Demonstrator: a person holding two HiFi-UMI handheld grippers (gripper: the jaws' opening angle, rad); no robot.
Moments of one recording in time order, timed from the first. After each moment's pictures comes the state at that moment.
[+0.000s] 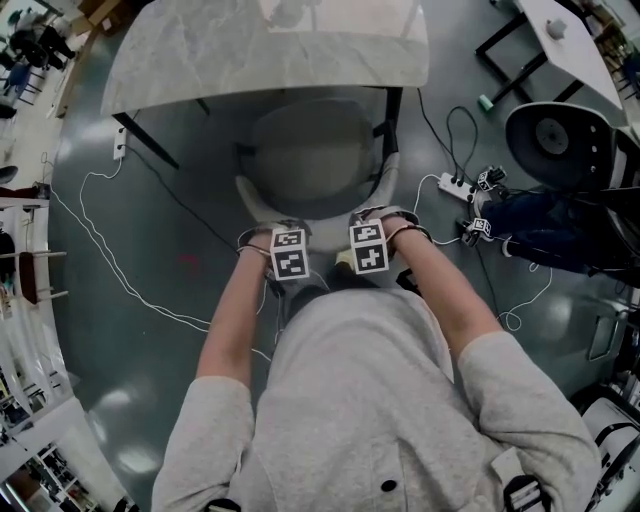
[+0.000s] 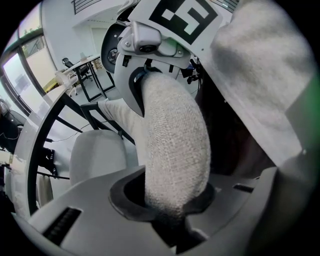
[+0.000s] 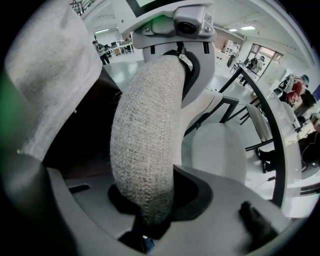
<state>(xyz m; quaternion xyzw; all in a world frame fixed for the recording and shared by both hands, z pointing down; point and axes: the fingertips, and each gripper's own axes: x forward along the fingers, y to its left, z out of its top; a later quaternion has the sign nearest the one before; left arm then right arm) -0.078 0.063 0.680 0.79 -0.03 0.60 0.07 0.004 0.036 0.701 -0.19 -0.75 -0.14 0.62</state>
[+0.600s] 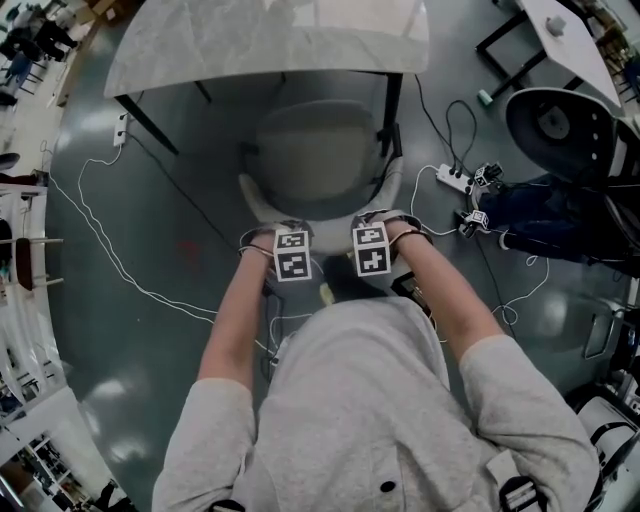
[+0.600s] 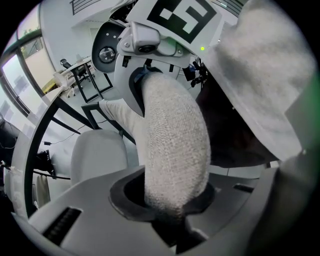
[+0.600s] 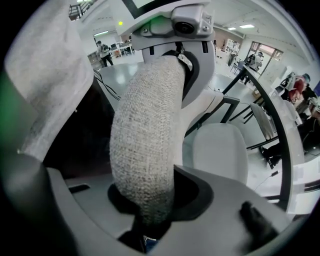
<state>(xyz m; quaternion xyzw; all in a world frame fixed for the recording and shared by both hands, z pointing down) -0.060 0.123 0.679 0.79 -0.03 0.60 0.07 0.023 0.098 0.699 -0.19 -0.75 -0.13 0.62</state>
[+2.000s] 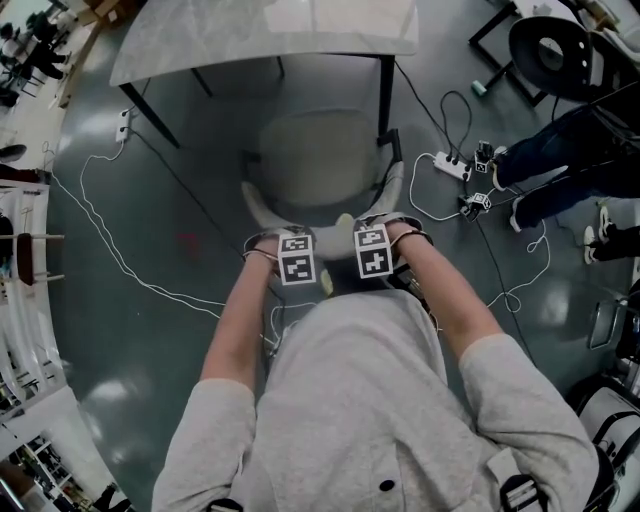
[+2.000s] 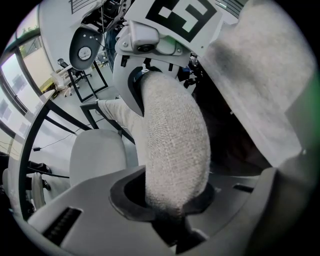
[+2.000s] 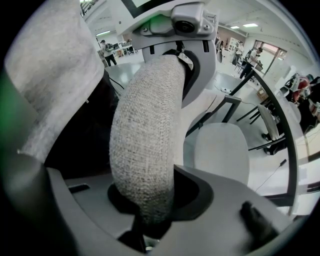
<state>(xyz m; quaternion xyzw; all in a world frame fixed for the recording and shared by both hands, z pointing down) -0.032 0.220 0.681 0.79 -0.02 0.60 0.08 0.052 0.195 0.701 -0.20 -0.74 -0.12 0.63</state>
